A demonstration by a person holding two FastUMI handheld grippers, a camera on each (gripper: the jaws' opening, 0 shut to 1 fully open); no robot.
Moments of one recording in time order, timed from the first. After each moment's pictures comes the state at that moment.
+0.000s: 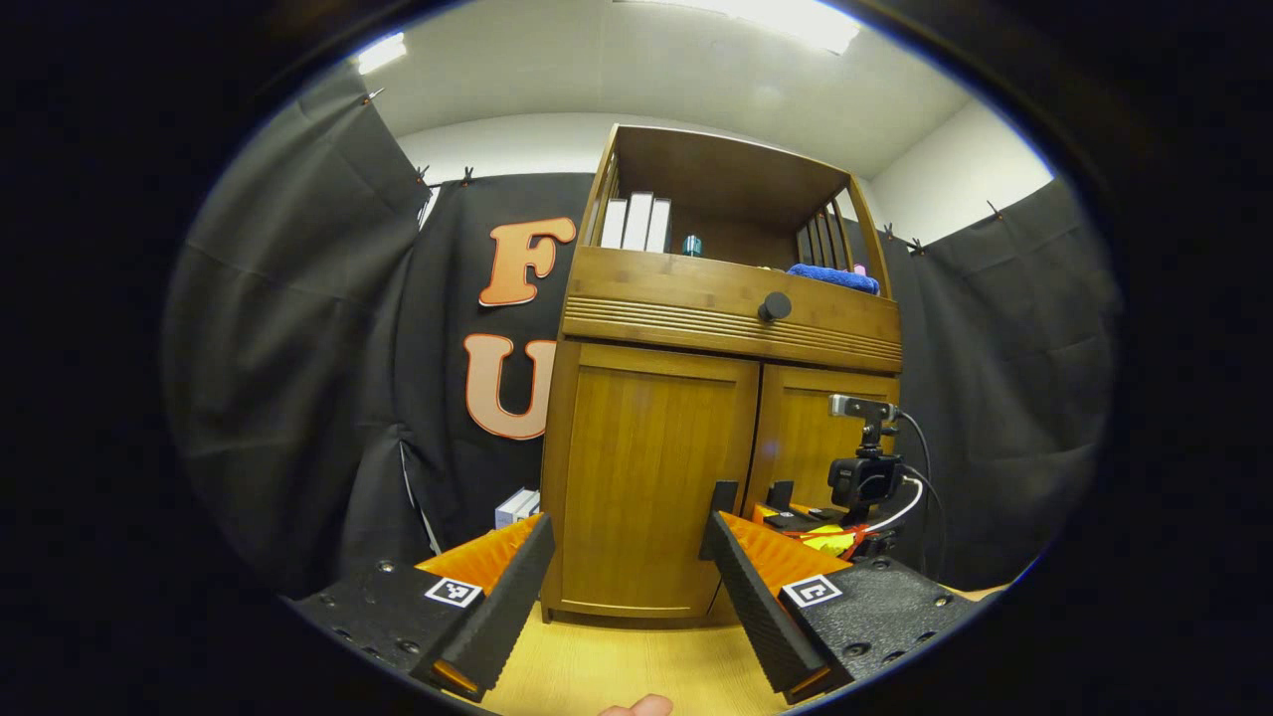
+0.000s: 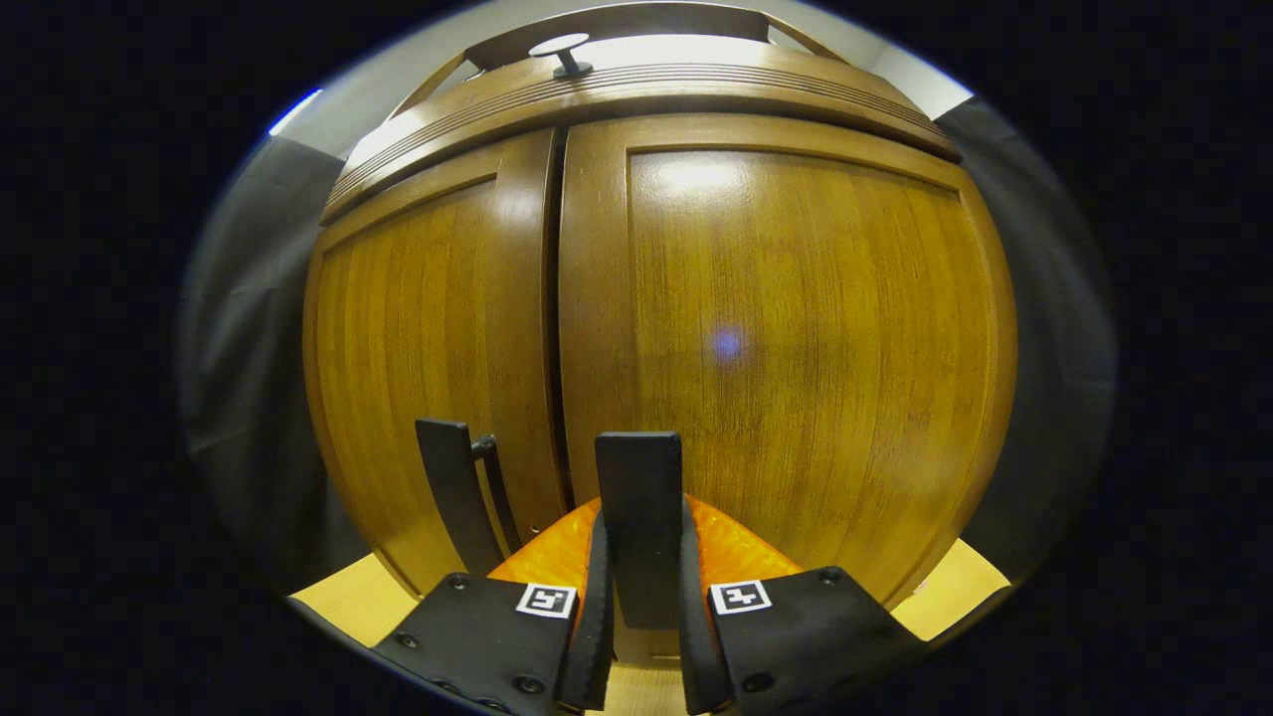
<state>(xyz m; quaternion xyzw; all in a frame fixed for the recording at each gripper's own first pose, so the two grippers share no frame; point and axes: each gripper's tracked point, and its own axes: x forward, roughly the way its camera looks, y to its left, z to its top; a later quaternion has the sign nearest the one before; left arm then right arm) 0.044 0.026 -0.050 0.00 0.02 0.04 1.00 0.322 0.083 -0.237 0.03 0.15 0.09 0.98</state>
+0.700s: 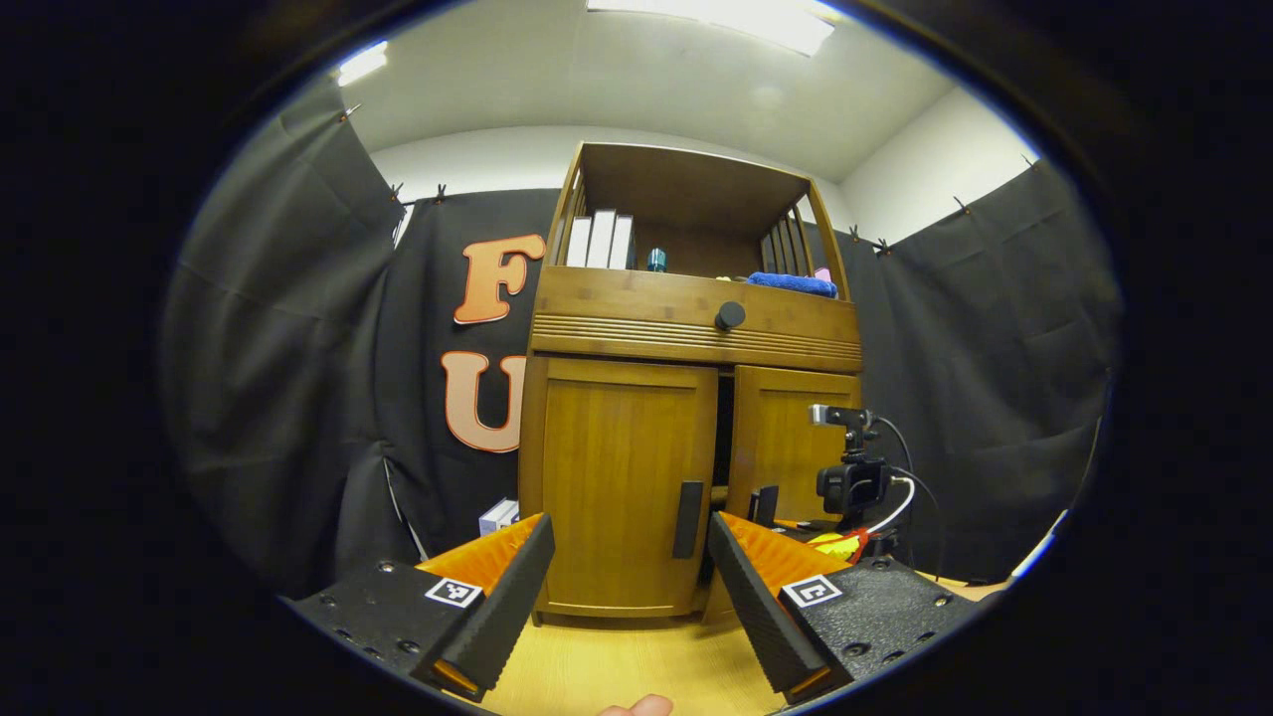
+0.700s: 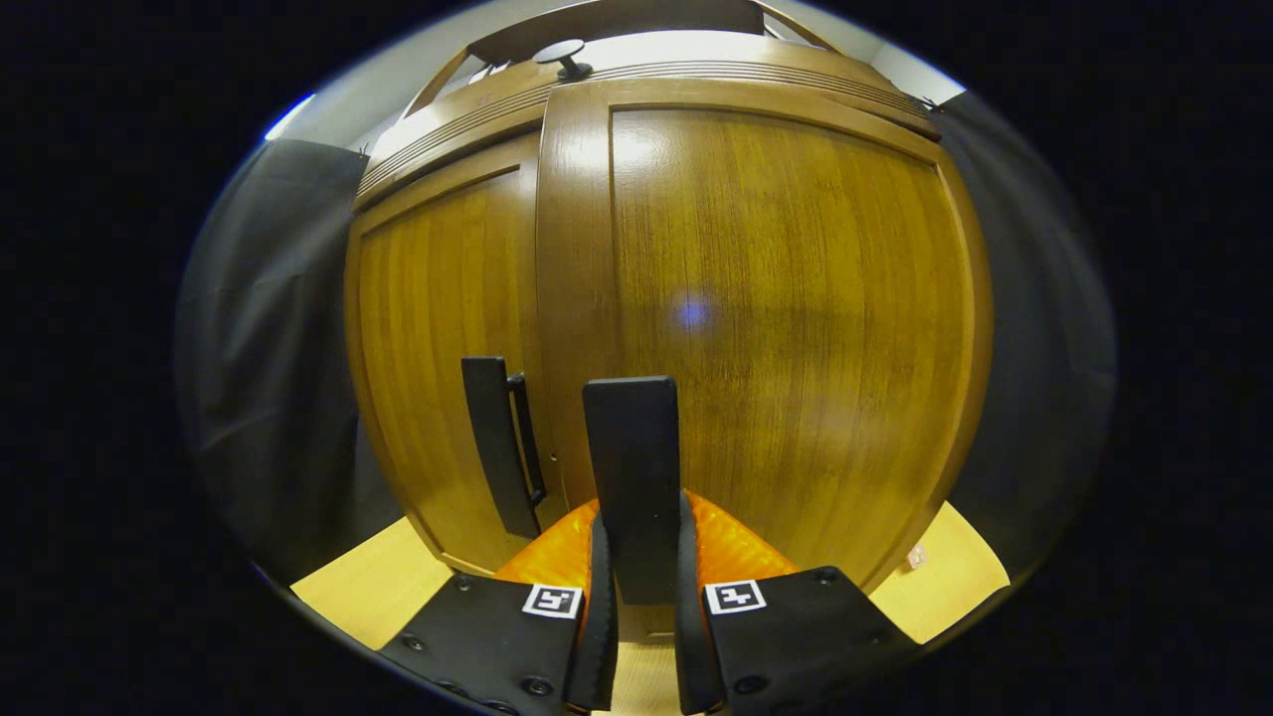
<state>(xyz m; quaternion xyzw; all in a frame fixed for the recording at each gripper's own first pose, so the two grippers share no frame) 0.021 -0.004 -0.043 0.01 0.01 0.01 1.00 0.270 0.071 -0.242 0.03 0.19 0.11 0.98</state>
